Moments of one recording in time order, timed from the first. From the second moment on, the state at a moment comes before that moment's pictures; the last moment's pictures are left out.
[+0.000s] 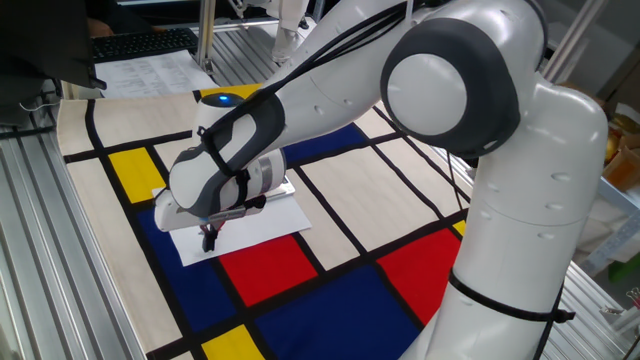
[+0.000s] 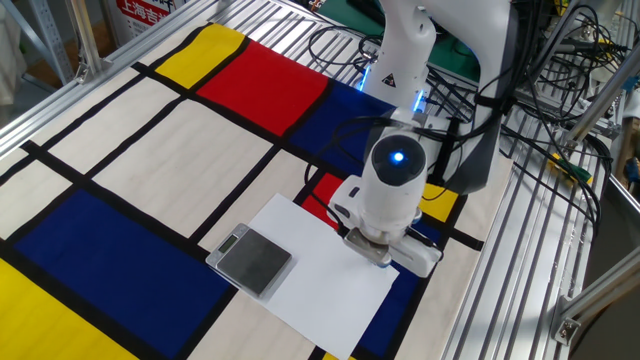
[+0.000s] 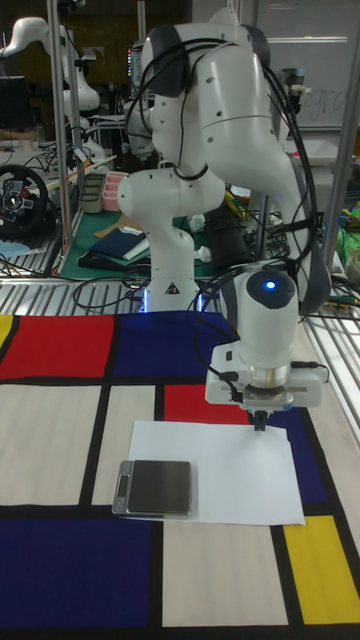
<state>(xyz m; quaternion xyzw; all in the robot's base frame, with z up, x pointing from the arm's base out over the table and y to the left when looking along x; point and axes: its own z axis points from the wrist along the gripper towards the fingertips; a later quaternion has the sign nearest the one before) 0.443 0.166 0.068 -0.04 -1.00 -0.03 0.07</state>
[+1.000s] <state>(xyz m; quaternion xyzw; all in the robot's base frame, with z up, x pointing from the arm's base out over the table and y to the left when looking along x) 0.447 0.165 0.079 -0.04 -1.00 -0.03 0.06</state>
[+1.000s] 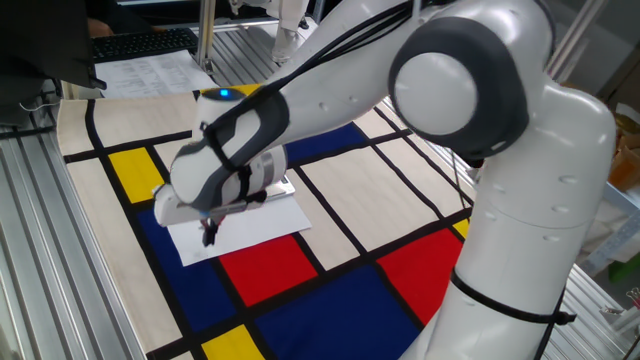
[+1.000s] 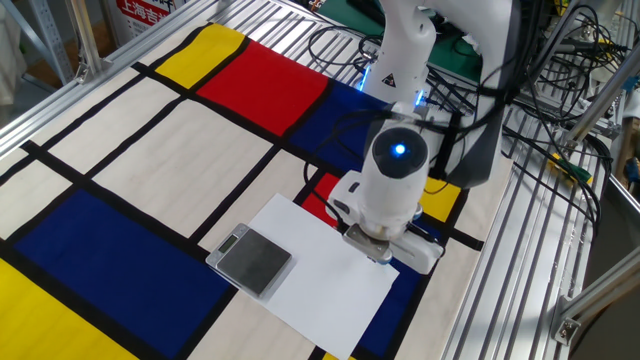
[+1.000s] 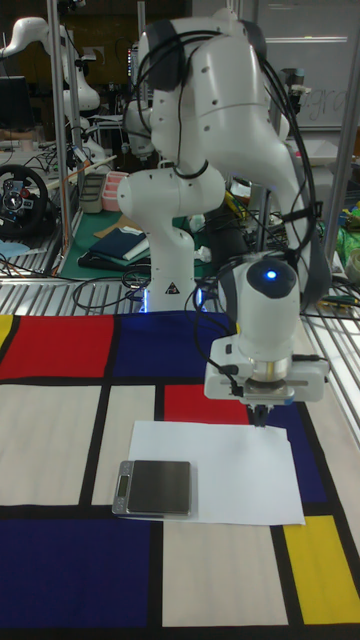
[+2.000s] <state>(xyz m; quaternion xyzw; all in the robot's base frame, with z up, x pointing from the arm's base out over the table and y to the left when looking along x) 0.470 0.113 0.140 -0.01 -1.00 0.00 0.03</state>
